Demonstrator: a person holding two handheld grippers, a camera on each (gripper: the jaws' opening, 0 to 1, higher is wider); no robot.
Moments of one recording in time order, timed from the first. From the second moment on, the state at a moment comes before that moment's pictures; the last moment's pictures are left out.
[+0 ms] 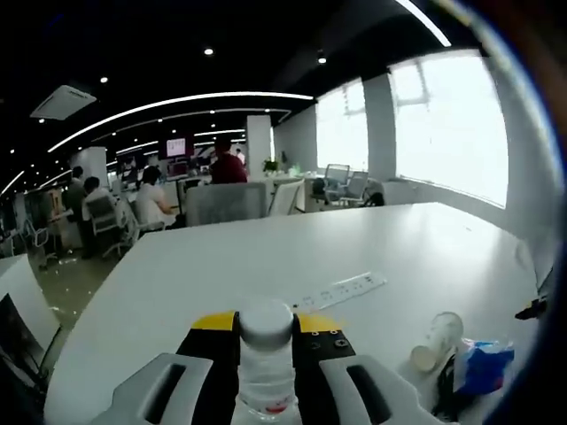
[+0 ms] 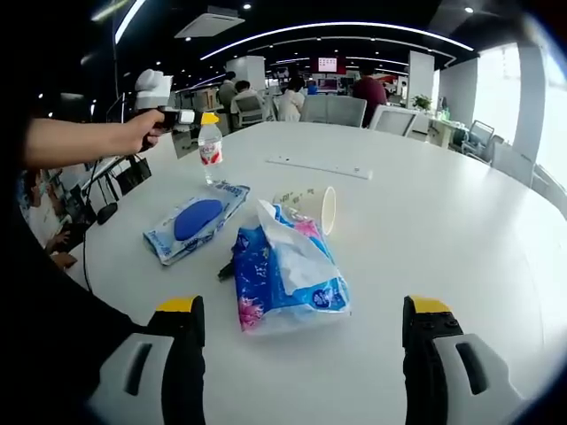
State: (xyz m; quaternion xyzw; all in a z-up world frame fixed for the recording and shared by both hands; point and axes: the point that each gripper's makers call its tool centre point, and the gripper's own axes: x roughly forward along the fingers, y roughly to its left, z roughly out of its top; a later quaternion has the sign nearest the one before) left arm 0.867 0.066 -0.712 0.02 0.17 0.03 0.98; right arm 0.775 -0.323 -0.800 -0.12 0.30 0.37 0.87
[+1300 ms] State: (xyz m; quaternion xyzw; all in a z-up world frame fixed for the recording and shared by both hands) left arm 0.865 0.043 -0.713 0.09 0.25 -0.26 0.93; right arm 0.774 -0.323 -0.803 -0.13 0.31 0.37 0.86
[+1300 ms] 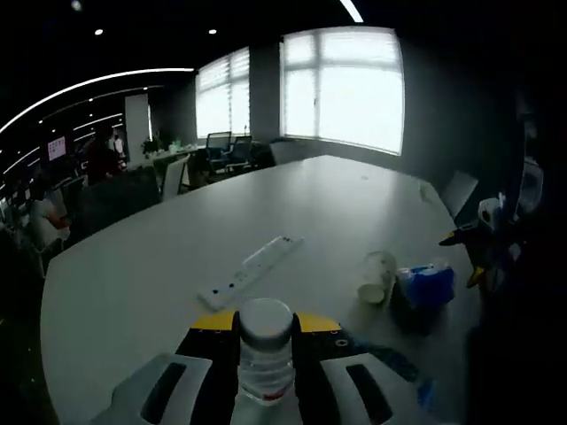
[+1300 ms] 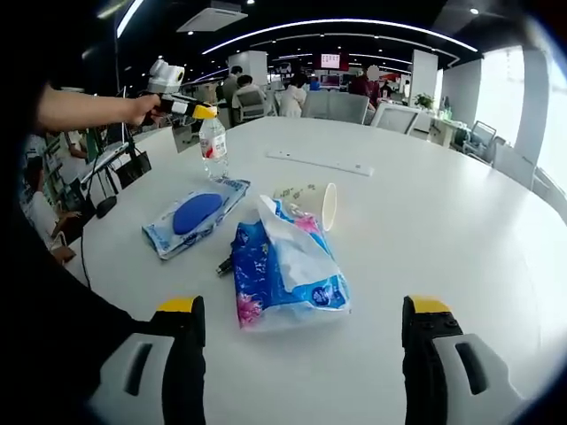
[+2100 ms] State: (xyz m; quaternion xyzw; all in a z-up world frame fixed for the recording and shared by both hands) left arm 0.854 0.029 -0.708 0.11 0.25 -0.29 0.92; right arm 0.774 -0.314 -0.802 -0.13 0.31 0.38 0.86
